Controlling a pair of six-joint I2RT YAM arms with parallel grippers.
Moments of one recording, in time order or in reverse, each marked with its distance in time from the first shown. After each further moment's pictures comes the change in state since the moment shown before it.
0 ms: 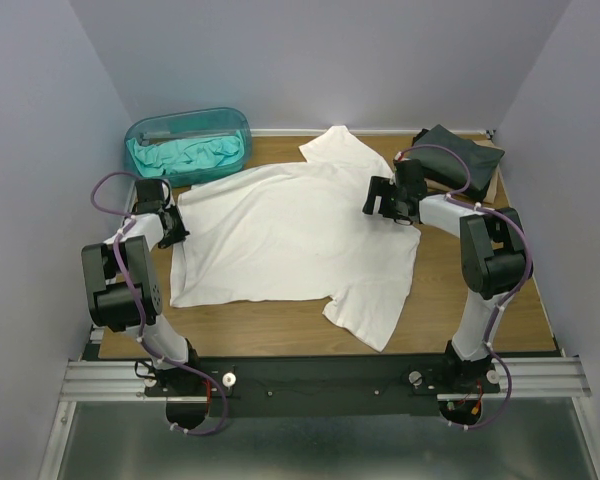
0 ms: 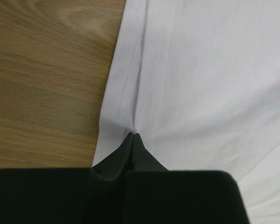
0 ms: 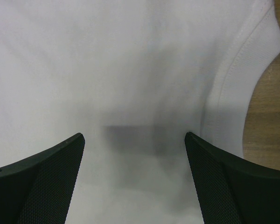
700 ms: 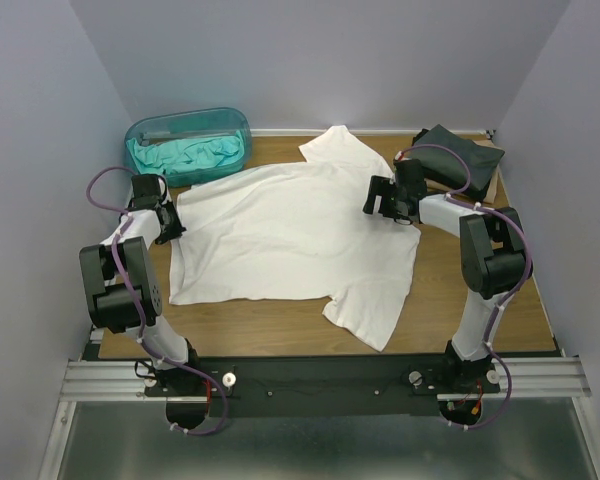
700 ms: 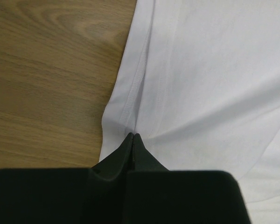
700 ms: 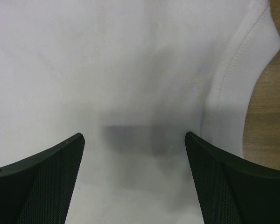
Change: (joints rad) left arm 0.012 -0.010 0.047 -0.051 -0.023 0.011; right arm 0.000 0.002 0.003 -0.001 0.010 0.001
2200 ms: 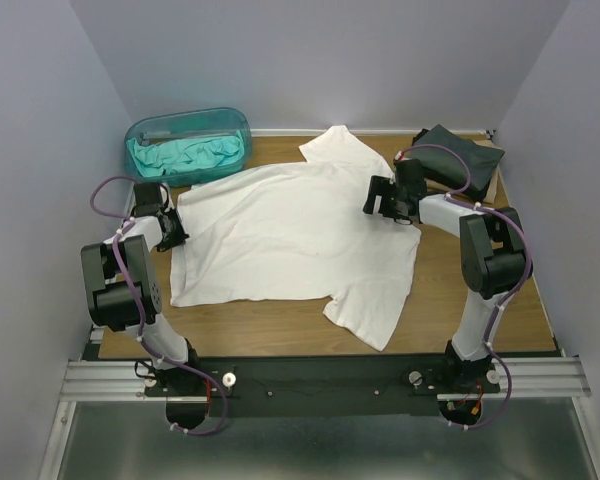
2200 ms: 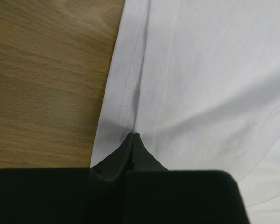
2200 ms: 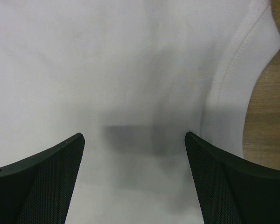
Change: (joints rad) left arm 0.007 0.014 -0.073 0.068 0.060 -0.011; right arm 0.000 0.001 0.000 0.000 0.000 0.000
